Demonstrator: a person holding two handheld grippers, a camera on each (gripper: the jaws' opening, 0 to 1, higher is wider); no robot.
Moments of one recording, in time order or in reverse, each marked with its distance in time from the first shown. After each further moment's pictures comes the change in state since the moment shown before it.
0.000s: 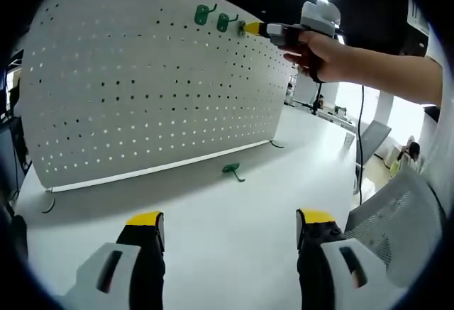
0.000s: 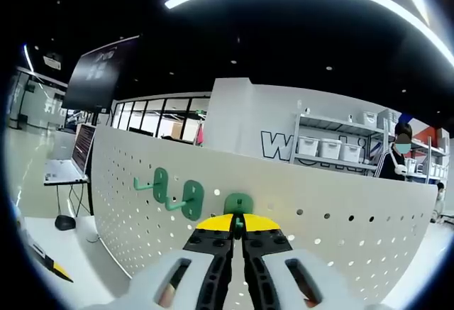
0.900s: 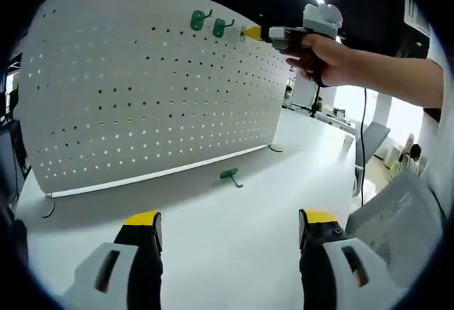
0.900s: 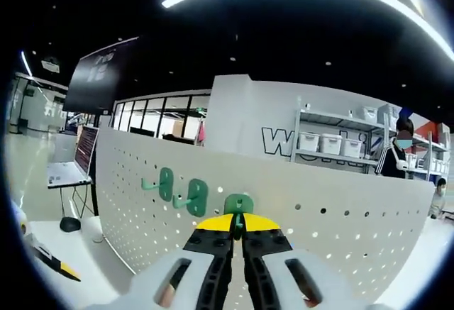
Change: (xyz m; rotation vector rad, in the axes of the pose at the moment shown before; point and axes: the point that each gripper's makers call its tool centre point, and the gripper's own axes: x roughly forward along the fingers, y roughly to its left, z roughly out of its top) left arm 0.000 -0.003 0.007 0.011 -0.024 -0.003; right arm -0.011 0.002 0.002 0.014 0.016 0.005
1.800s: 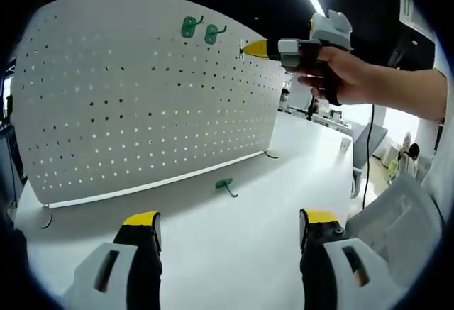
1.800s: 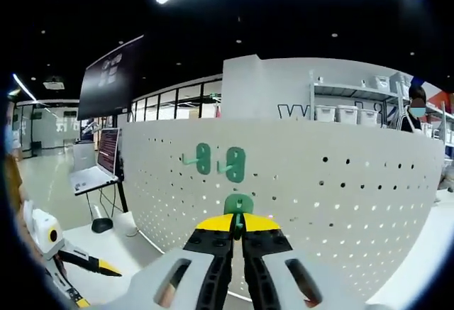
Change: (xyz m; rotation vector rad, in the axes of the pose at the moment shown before) left arm 0.007 -0.010 0.014 0.020 -0.026 -0.022; right arm -0.030 0.034 -0.024 0.125 0.113 0.114
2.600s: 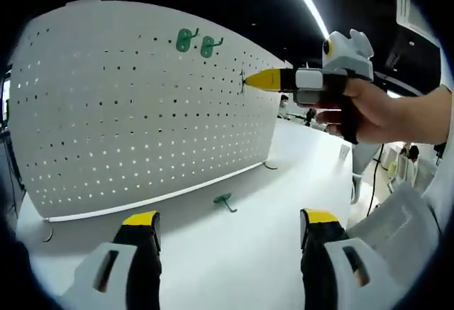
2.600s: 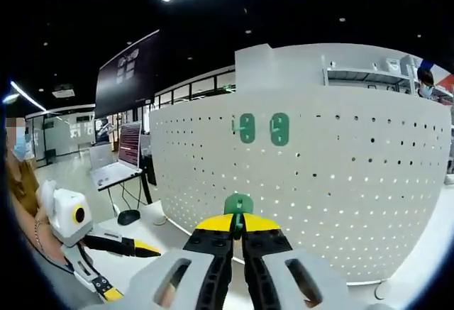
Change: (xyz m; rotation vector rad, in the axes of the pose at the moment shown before) left arm 0.004 -0.003 0.024 0.012 -0.039 -0.007; right arm -0.023 0.051 -0.039 0.066 0.067 0.102
